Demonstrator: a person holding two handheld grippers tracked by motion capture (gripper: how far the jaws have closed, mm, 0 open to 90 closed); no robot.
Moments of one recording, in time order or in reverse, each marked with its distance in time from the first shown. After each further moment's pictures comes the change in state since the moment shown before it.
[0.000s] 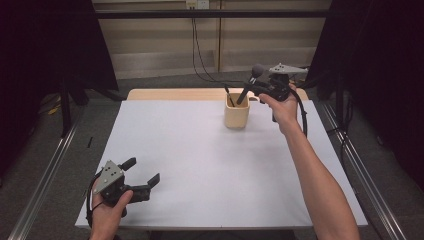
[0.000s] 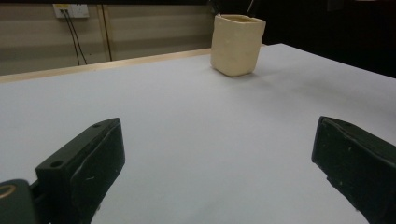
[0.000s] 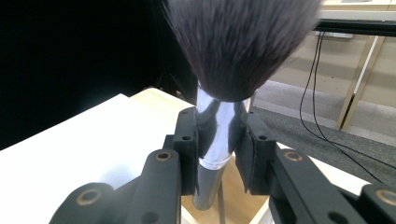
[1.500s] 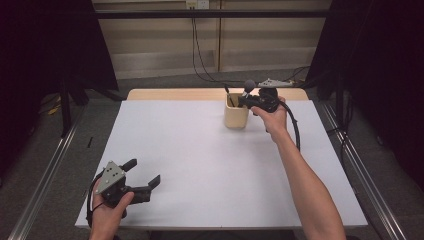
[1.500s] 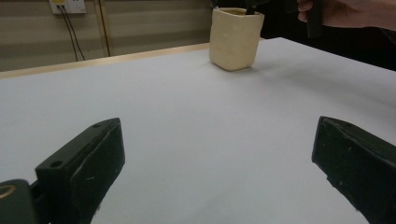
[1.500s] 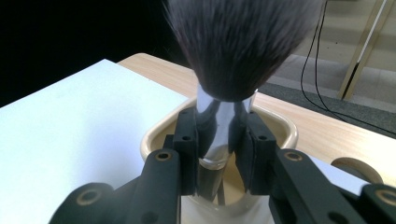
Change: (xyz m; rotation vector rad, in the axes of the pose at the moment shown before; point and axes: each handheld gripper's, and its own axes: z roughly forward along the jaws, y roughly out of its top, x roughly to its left) left arm -0.002 -0.002 0.000 0.022 -0.005 0.009; right arm -0.007 -0.051 0.034 0.095 -0.014 0.030
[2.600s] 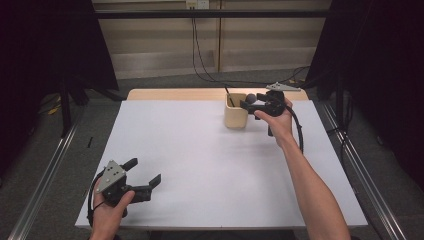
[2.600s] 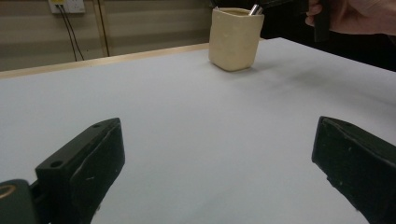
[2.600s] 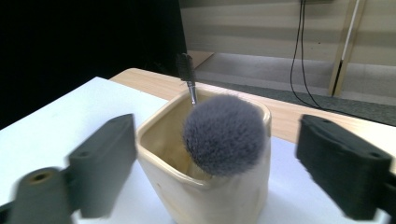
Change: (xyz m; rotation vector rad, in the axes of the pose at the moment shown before) left arm 0.001 0.000 0.003 -0.002 0.001 -0.009; right arm -0.004 -0.012 -0.016 -0.062 -0.053 0.074
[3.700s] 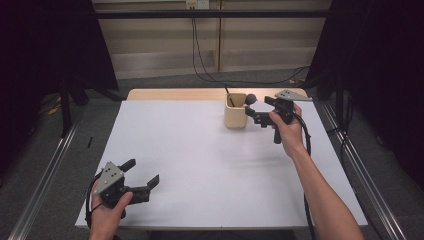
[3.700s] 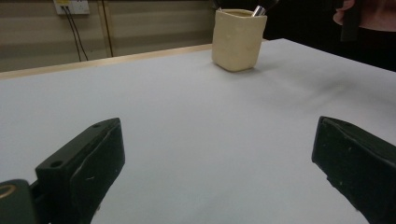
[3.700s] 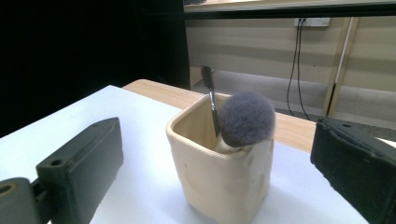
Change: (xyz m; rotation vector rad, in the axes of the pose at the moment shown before) left arm 0.000 -0.001 -0.005 -0.007 0.012 -0.003; right arm 0.020 -0.006 -0.043 -0.079 -0.001 -0.046
